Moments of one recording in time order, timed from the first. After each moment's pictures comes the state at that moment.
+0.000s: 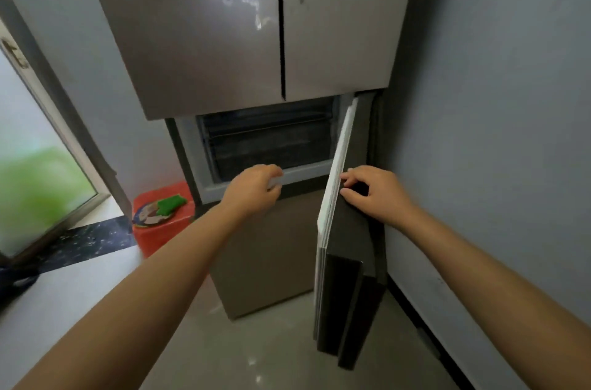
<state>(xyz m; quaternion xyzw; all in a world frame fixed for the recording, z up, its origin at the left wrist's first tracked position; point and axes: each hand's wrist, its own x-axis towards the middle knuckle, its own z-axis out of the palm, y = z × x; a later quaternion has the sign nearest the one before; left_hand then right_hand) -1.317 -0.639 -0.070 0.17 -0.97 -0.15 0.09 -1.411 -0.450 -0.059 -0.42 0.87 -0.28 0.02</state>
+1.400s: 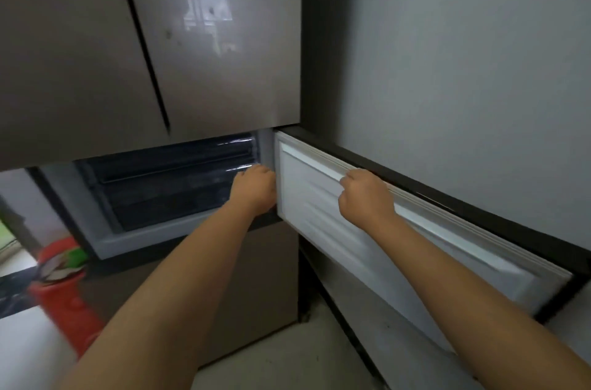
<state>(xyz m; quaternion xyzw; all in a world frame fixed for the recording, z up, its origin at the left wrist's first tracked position) -1.566 -0.519 -0.076 0.15 -0.99 -0.03 0.08 -1.610 -0.329 -0.066 -0.34 0.92 -0.11 -0.18</state>
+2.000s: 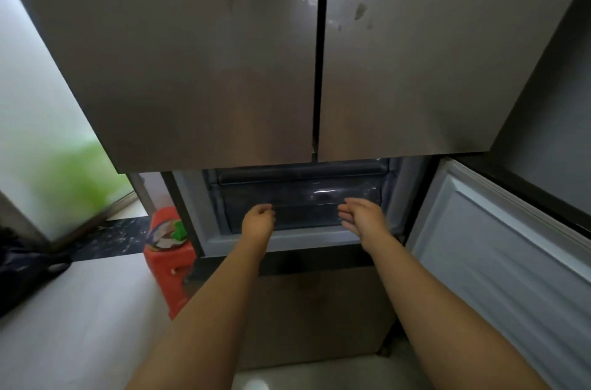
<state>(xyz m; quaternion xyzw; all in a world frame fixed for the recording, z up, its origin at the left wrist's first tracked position) -1.520 -0.772 -0.153 0.49 -0.57 -0.62 0.21 -1.642 -0.652 -0.140 -0.04 0.69 -0.65 0.33</state>
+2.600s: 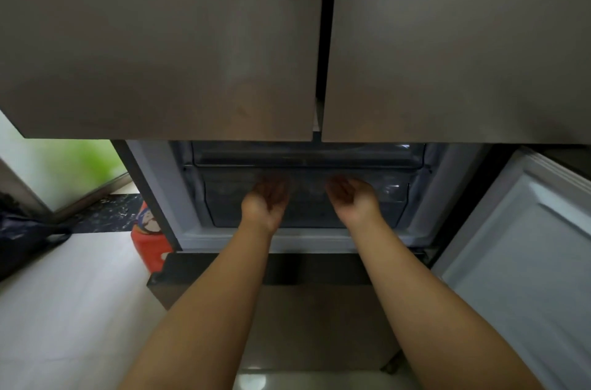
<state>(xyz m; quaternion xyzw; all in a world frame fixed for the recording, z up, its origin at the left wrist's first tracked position) -1.605 -0.827 -0.219 0.35 -0.15 -0.85 0.37 -1.720 -0.745 -0.216 0.10 0.37 -0.82 0.43</state>
